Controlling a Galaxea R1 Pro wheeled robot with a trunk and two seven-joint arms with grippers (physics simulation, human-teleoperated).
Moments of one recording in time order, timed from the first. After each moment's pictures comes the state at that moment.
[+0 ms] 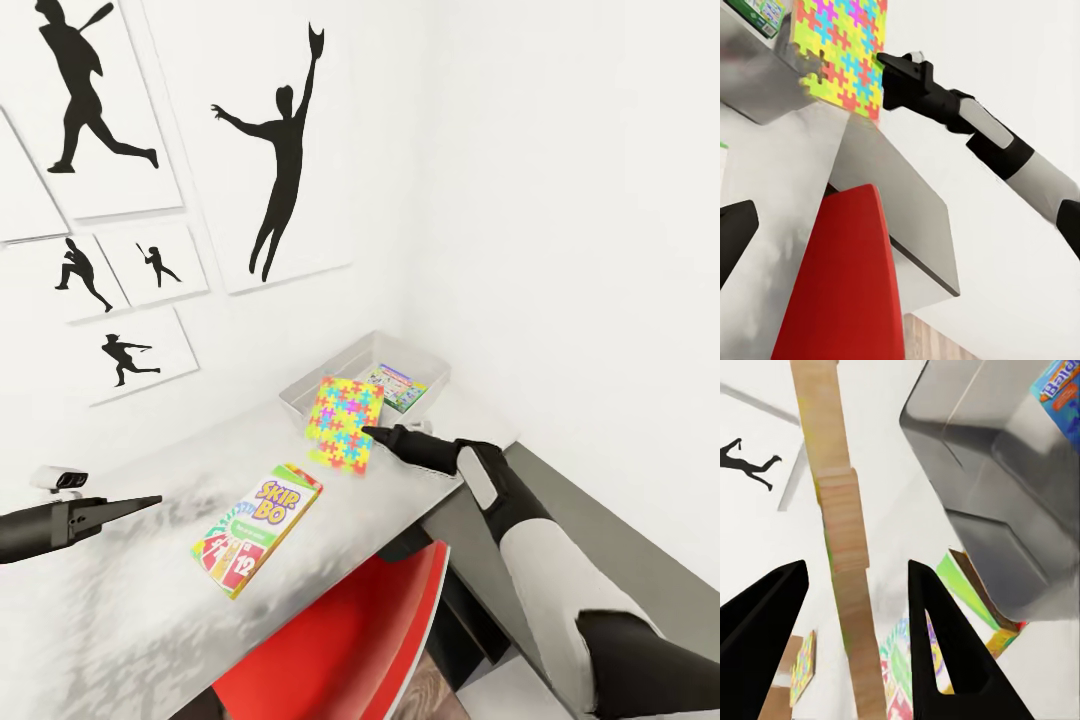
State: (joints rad) left arm -0.39 0.54 0.33 -1.32 0.31 0.96 -1.57; right arm -0.94 0.09 -0.05 -0.63 -0.45 0.68 0.68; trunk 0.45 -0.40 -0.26
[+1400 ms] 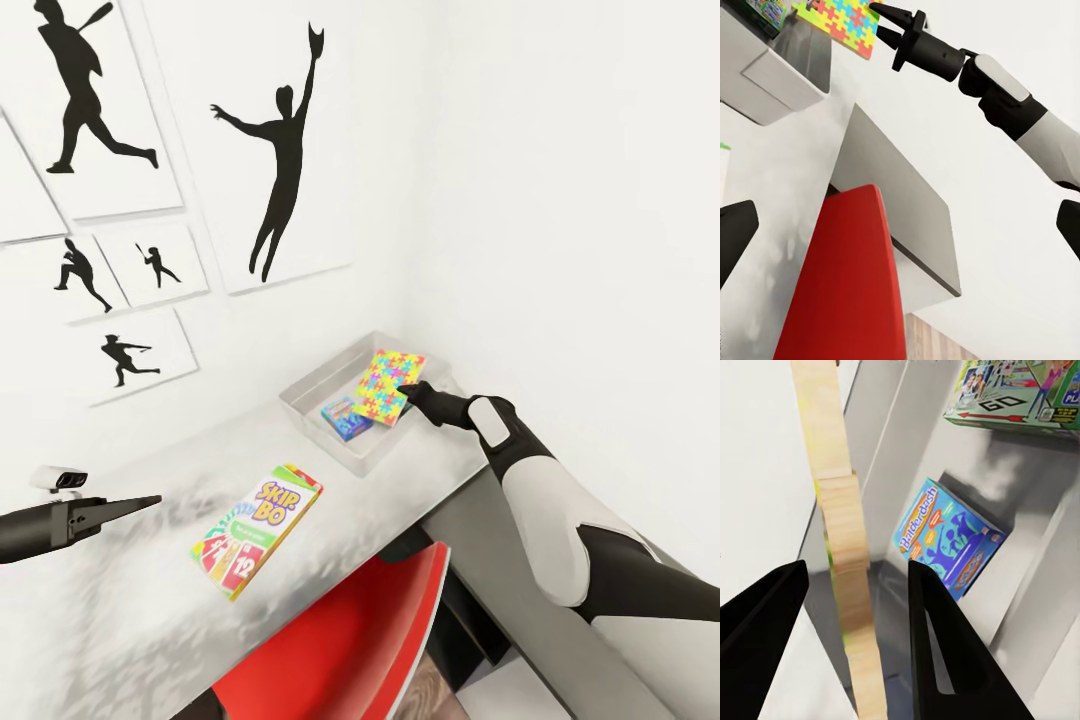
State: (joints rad) left arm -0.39 0.55 0.33 -1.32 0.31 0.96 -1.57; right arm -1.17 0.09 -0.26 -0.44 -0.50 0.60 0.22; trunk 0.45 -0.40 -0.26
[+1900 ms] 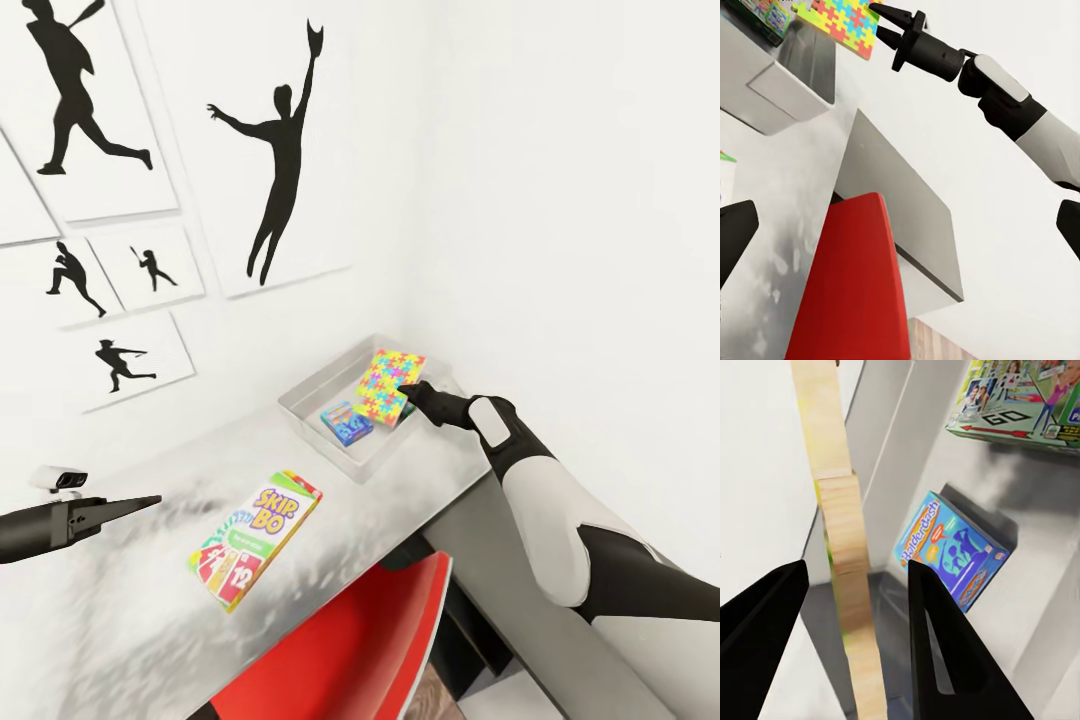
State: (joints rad) left arm -0.39 0.55 0.33 -1.32 0.31 0.96 -1.57; right arm -1.17 0.09 -0.26 -0.44 -0.50 0.60 0.22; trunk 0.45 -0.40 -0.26
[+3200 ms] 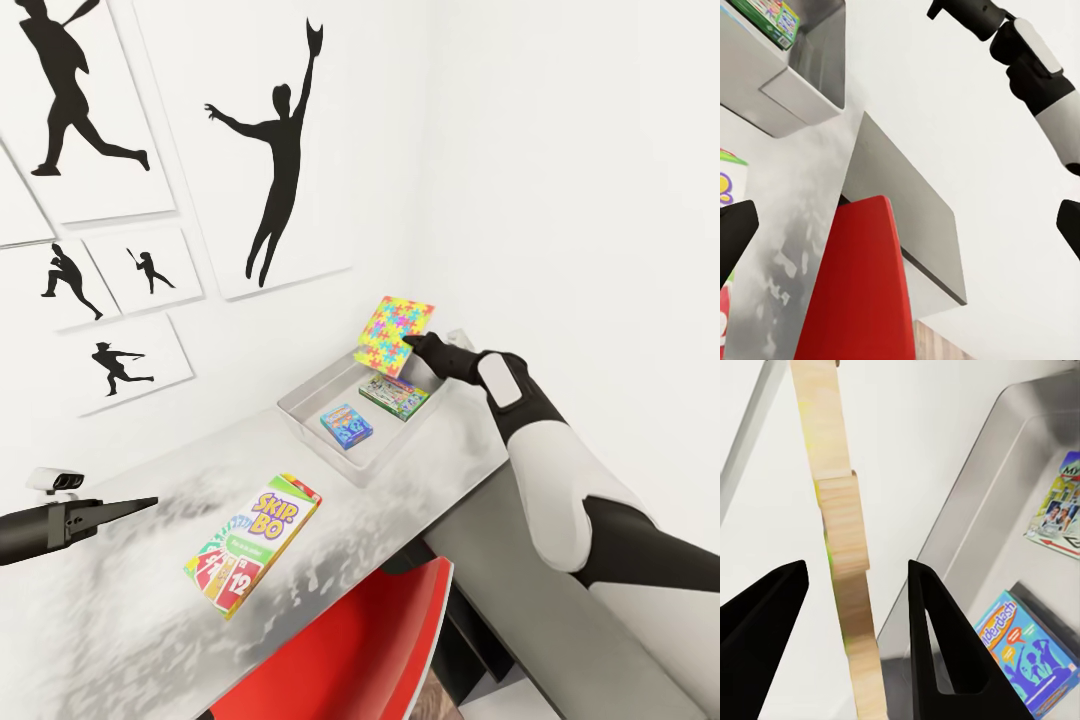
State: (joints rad) left arm -0.38 0.55 0.34 -1.31 0.31 0.96 -1.57; right arm -1.28 0.09 -0.26 -0.53 -0.54 0.61 0.21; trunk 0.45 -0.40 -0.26
